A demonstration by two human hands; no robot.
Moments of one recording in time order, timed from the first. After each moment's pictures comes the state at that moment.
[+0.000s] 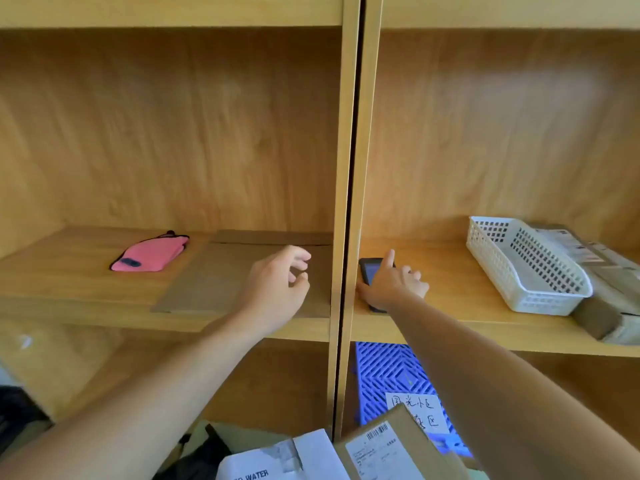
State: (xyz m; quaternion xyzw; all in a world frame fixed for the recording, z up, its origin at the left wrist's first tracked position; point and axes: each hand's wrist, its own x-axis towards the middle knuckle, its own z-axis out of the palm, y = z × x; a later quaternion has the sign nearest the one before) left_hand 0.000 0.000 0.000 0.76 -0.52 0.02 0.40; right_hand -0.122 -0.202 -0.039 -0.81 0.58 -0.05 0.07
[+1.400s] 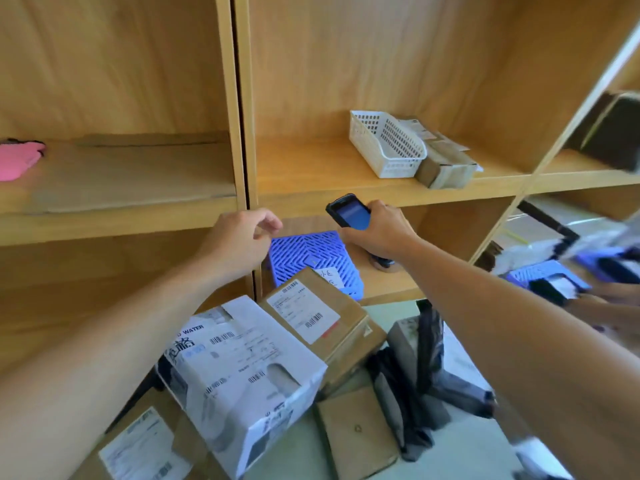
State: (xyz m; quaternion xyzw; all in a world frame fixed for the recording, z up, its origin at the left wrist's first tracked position) left_hand -0.112 0.060 -0.051 0.71 -0.61 -0.13 0.34; right_hand -0.341 -0.089 -0.050 -0.81 0.57 -0.11 0.12
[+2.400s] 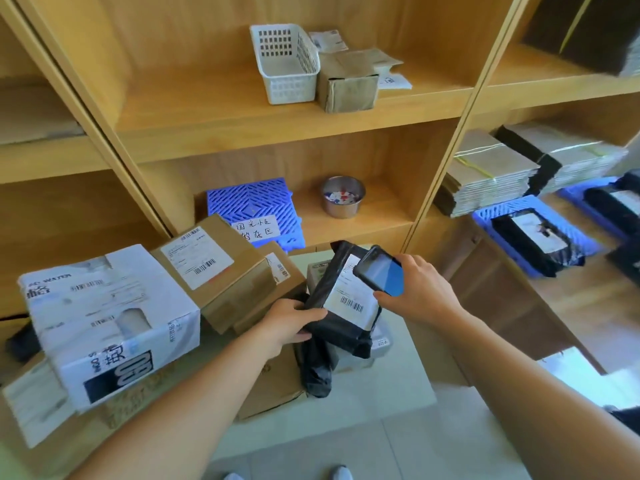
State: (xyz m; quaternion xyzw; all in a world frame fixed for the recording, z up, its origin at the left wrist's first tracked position) left_hand -0.444 0.034 -0.260 0.67 -0.26 -0.61 0.33; right_hand -0.682 -0.057 -0.190 -0.81 0.57 -0.06 0.14
